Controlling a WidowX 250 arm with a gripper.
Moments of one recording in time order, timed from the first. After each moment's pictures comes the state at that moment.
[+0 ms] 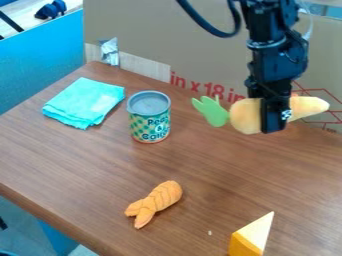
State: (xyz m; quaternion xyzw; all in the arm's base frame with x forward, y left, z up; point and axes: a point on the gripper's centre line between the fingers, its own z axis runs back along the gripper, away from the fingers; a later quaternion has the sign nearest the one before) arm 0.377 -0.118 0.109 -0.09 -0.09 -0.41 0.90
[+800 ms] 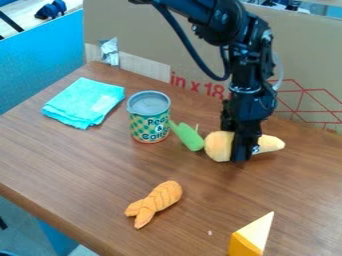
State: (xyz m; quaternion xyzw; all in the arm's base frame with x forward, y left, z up) arm 0.386 -0.078 0.037 -0.04 0.00 -0.35 0.93
